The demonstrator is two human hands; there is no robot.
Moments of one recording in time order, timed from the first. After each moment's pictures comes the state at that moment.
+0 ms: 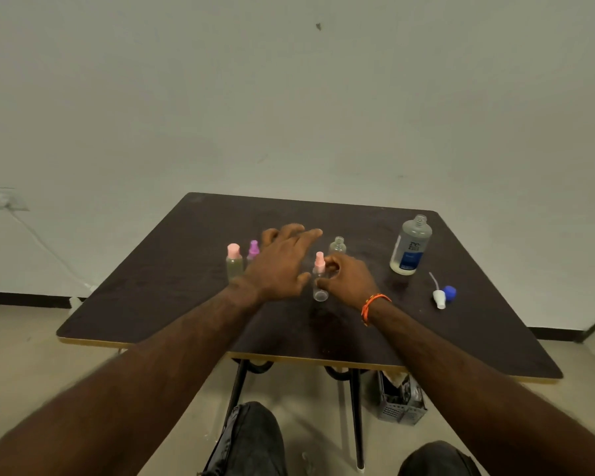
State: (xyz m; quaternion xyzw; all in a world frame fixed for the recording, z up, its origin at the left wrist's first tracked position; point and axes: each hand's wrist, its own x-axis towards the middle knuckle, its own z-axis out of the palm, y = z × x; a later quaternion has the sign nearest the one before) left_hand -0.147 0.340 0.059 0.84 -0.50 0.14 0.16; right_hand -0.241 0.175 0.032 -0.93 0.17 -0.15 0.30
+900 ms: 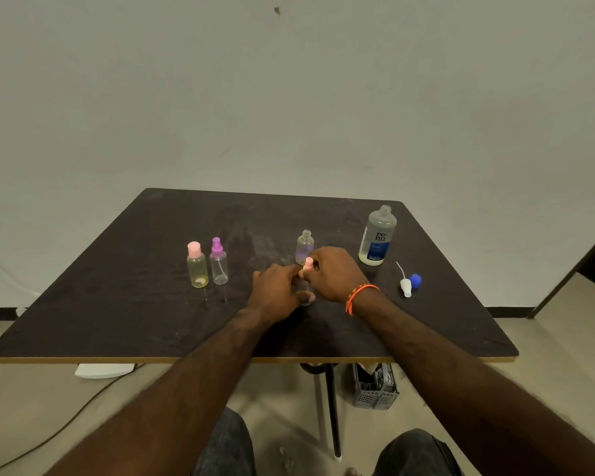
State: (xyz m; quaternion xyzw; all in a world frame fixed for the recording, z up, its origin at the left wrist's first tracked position) left_hand -0.173 0.283 -0.010 0.86 -0.39 -0.03 0.32; right_hand -0.262 0.162 0.062 -0.97 0.16 -0.10 0.17
